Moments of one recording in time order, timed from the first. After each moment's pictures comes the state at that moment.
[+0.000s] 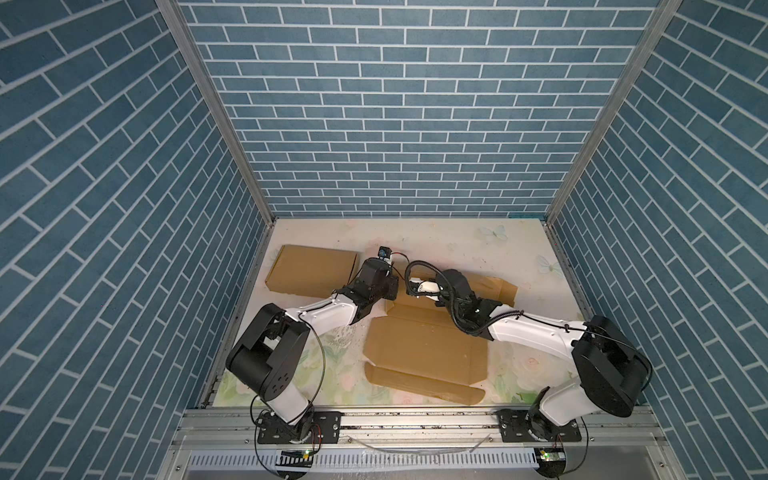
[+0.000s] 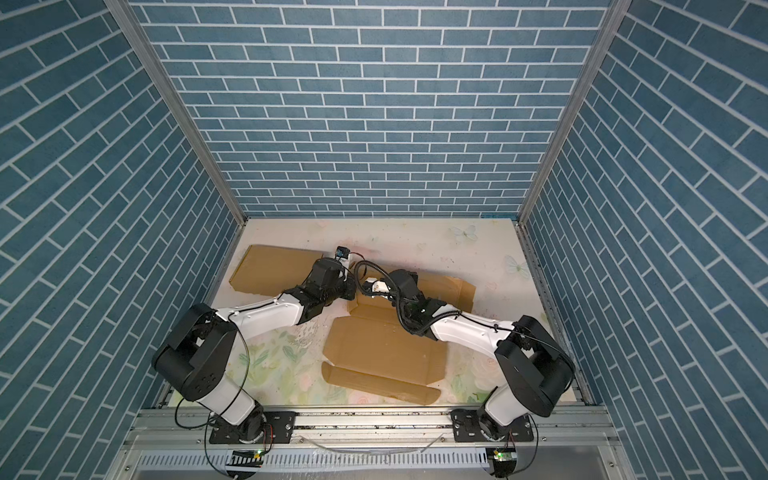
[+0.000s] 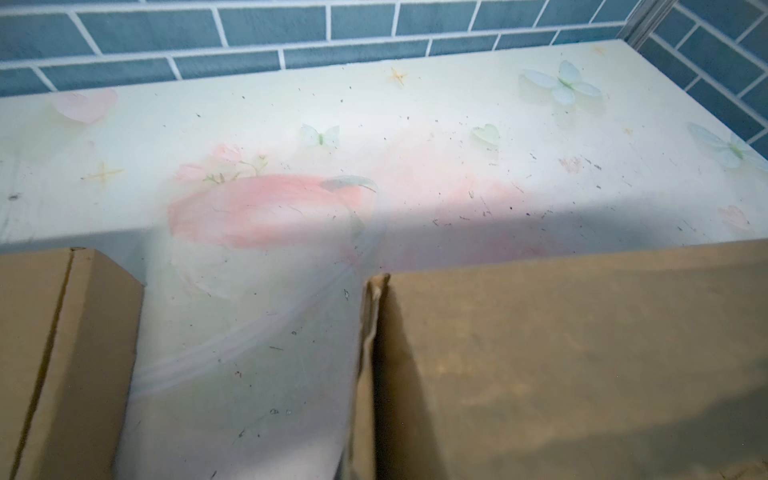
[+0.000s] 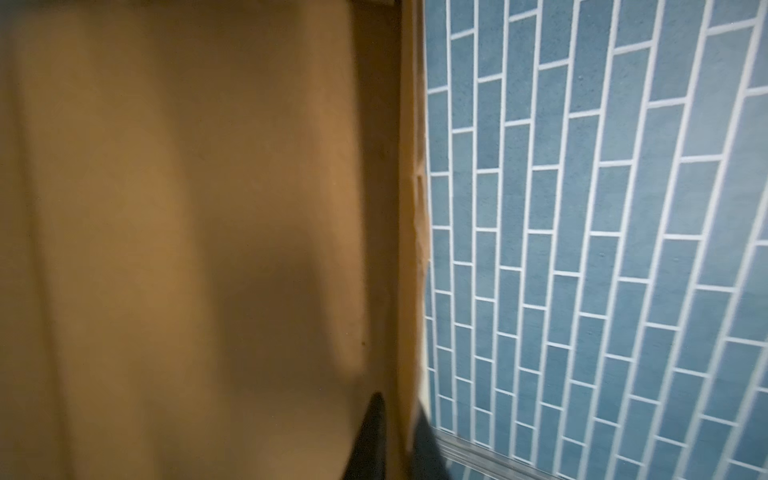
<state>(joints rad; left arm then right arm) -0.59 1.62 0.84 0.20 -0.10 -0.25 0.87 1.52 0.89 0.08 0.49 -1.05</state>
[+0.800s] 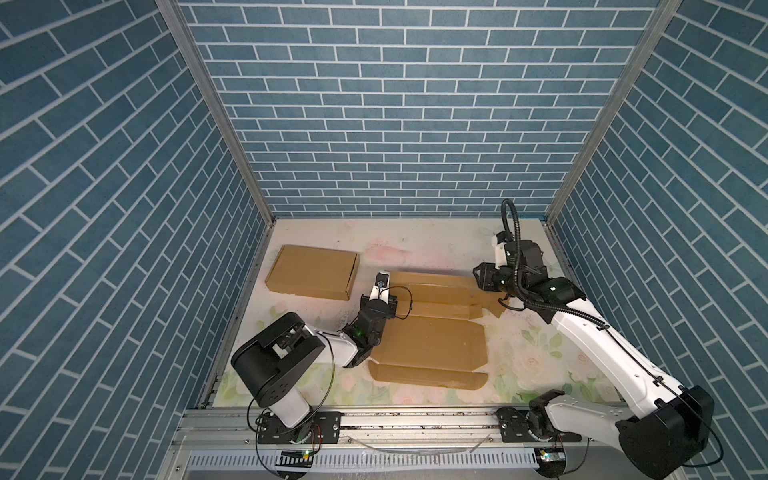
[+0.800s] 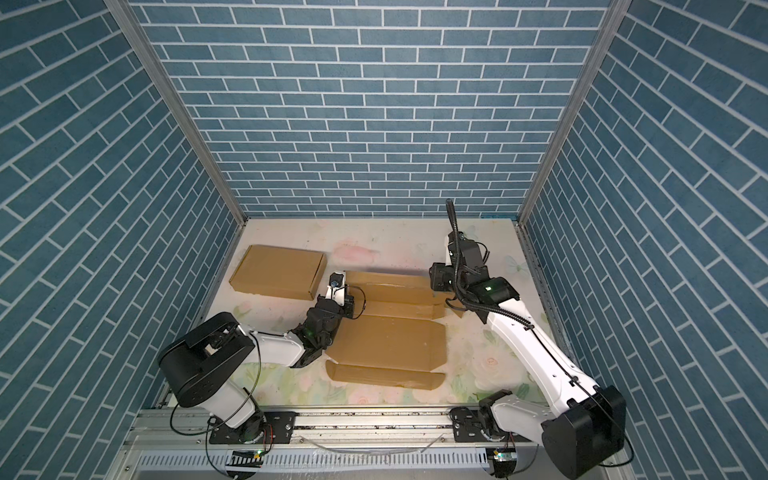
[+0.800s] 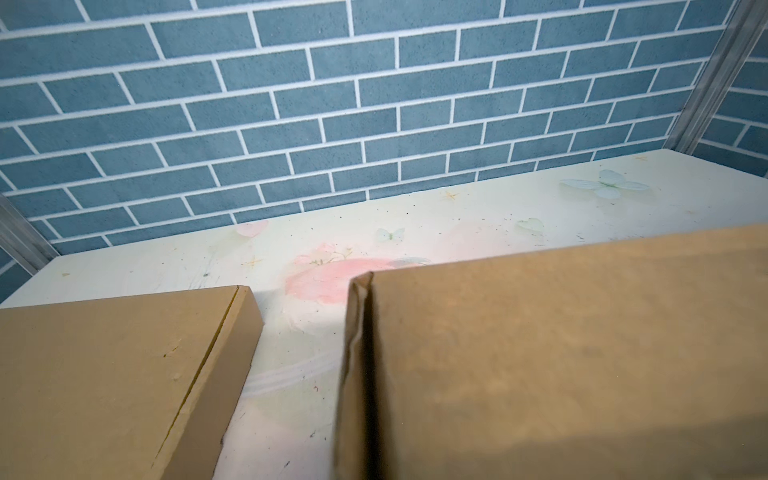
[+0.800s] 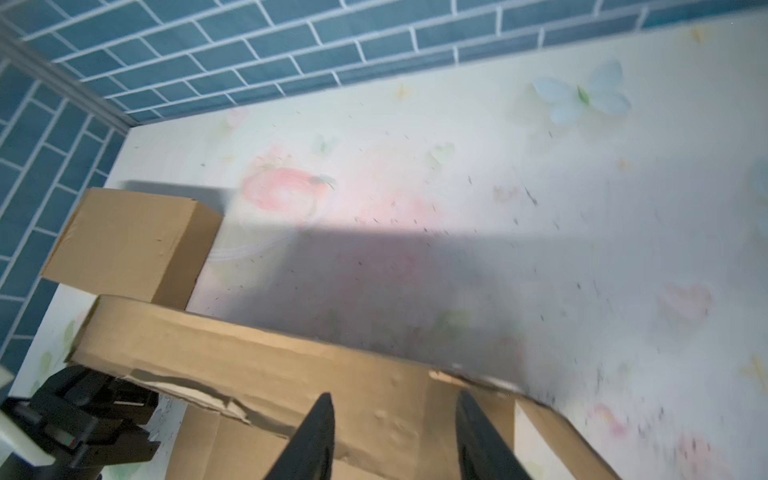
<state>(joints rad) -0.79 1.64 0.48 0.92 -0.59 -0.08 0.47 1.17 1.07 -0.64 0.01 0.46</state>
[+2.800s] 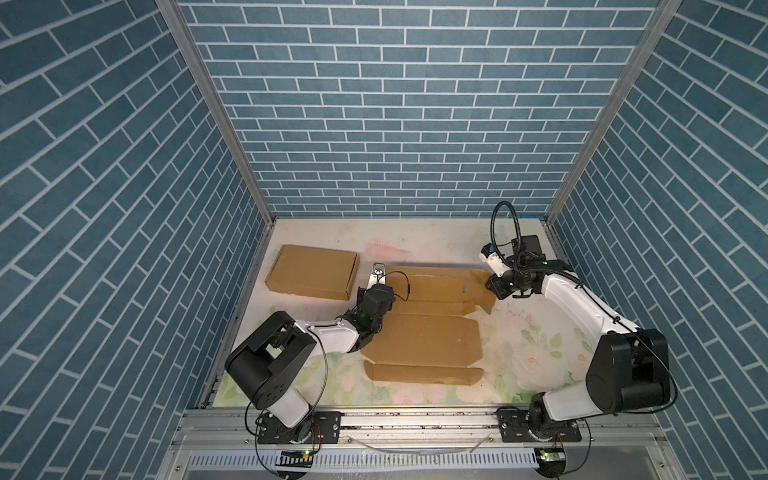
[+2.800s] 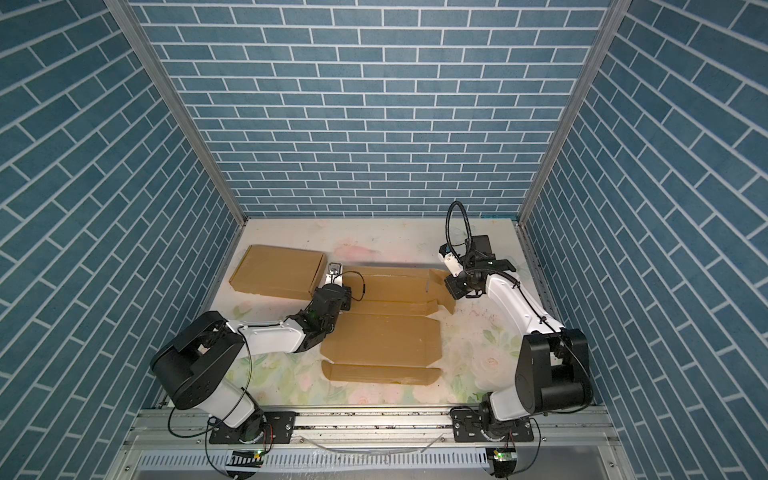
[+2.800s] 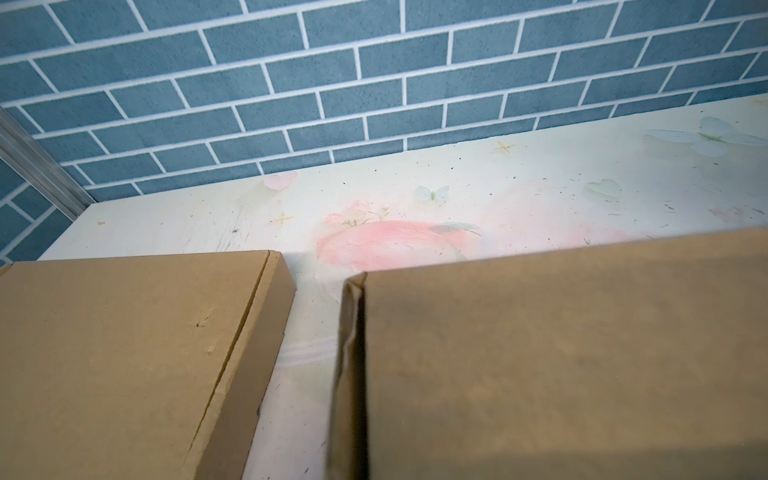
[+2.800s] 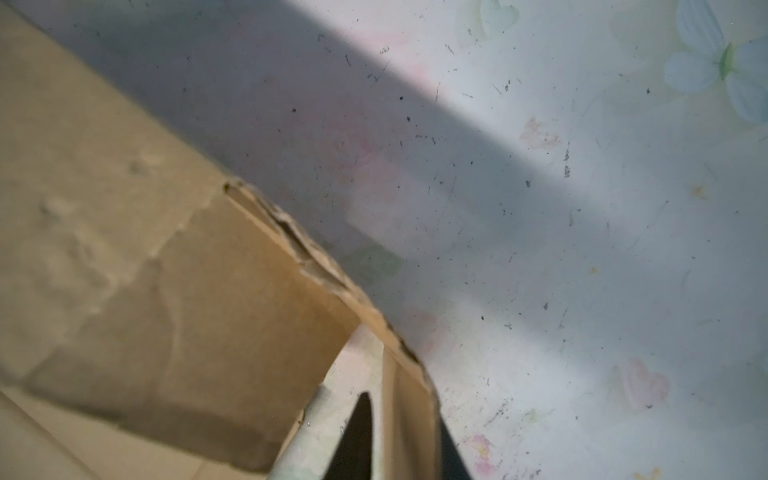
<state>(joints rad) -0.71 1.60 0.63 0.51 -0.59 -0.20 0.20 1.46 1.10 -0.68 -0.27 -0.38</state>
